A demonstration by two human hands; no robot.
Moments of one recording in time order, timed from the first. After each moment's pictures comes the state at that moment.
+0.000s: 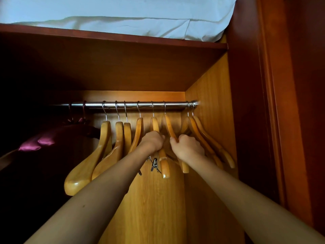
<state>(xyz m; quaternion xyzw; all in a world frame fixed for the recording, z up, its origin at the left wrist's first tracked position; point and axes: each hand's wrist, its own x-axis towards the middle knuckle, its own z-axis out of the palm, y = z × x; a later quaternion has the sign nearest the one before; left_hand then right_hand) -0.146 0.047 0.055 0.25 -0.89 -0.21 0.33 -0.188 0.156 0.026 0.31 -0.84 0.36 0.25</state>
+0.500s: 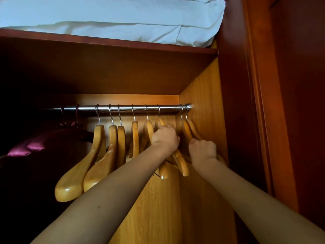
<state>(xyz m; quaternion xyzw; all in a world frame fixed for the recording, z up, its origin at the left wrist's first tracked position) -0.169 0.104 0.062 0.24 -0.89 0.04 0.38 -0.222 0.194 0.018 0.19 -0.90 -0.04 0.39</state>
